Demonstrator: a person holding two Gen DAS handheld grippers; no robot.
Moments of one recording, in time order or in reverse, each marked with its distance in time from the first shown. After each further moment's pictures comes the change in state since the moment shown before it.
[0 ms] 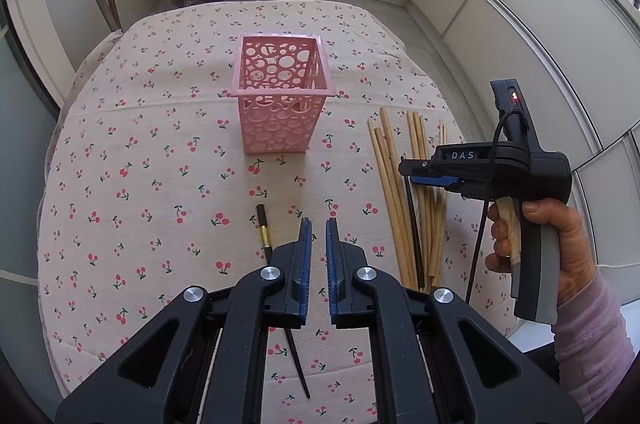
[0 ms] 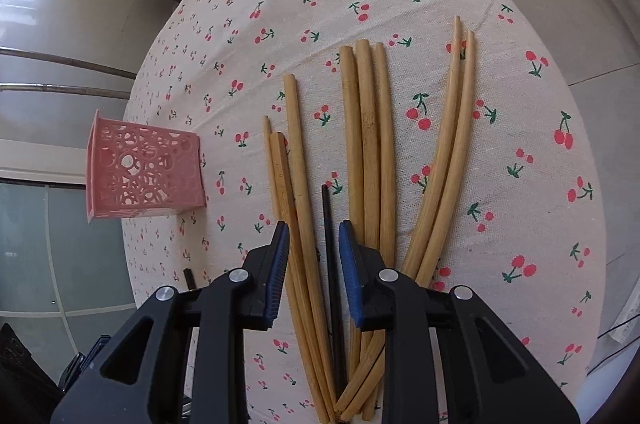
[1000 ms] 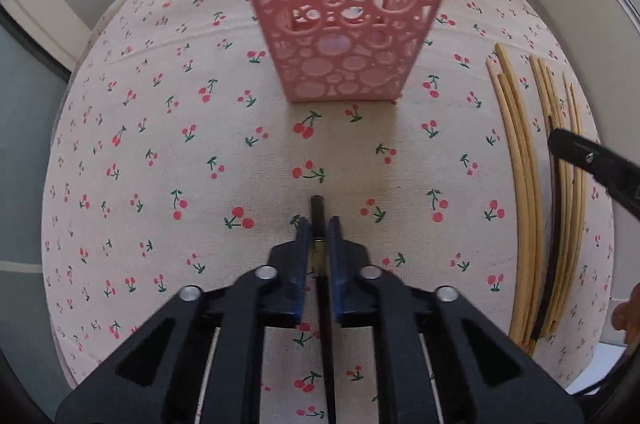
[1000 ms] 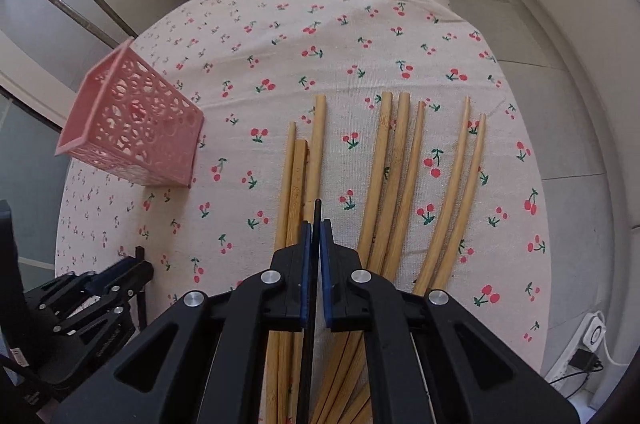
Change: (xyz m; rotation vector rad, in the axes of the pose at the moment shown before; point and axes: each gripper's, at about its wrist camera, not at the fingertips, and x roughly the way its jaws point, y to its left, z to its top) left arm 0.107 0.012 -0.002 -0.012 0.185 0.320; right arm -0.015 0.054 -0.031 -0.327 -0.184 -0.219
